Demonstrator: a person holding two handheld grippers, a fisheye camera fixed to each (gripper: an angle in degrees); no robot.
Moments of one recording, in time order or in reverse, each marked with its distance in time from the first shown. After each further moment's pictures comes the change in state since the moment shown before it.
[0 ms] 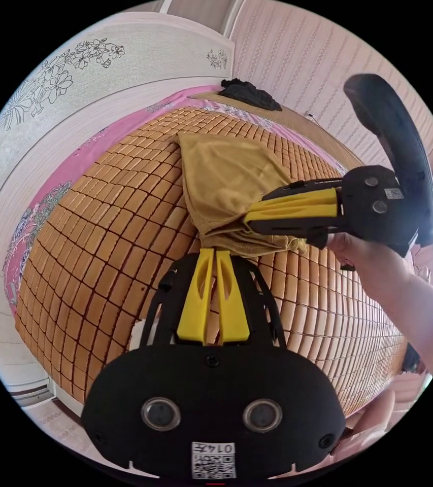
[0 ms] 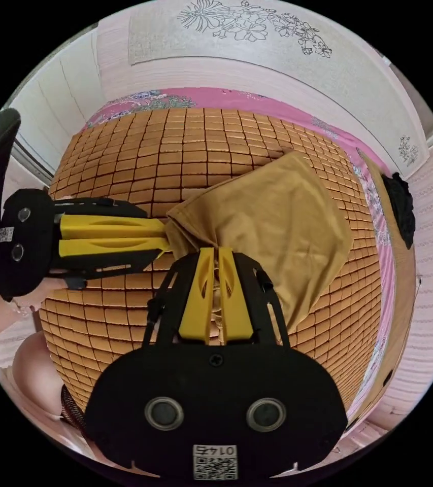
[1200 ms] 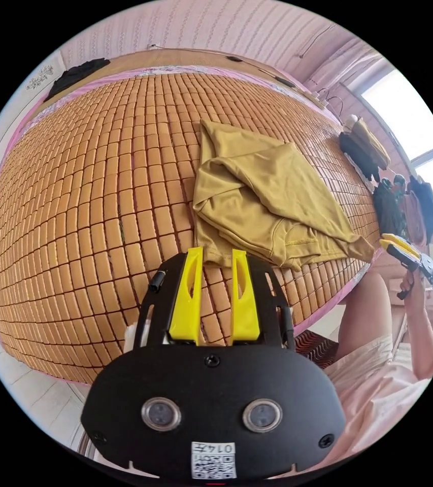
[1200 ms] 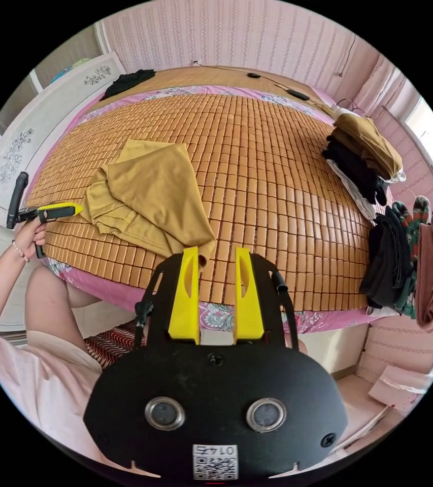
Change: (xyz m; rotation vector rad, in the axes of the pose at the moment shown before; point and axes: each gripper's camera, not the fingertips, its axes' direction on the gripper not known) left arm 0.329 0.097 -0.023 -0.339 0.207 0.548; right arm -0.157 0.738 -0.170 -0.019 0.243 1.224
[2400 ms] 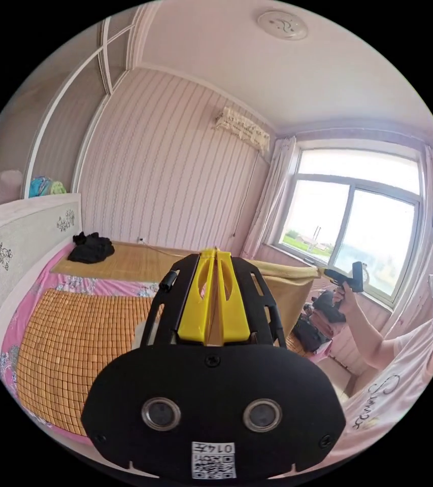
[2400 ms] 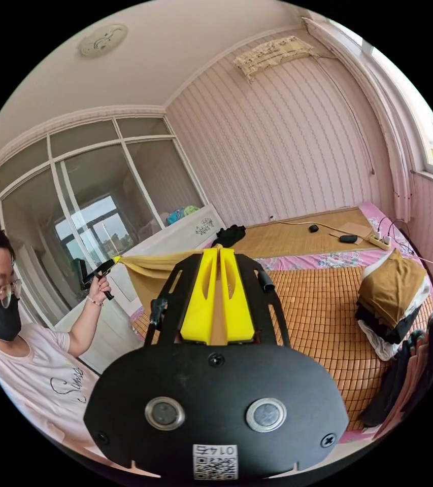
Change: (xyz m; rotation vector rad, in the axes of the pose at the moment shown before) left arm 0.013 0.214 -0.512 1.084 0.163 0.145; right arm 0.214 0.138 -0.250 0.798 -0.626 -0.130
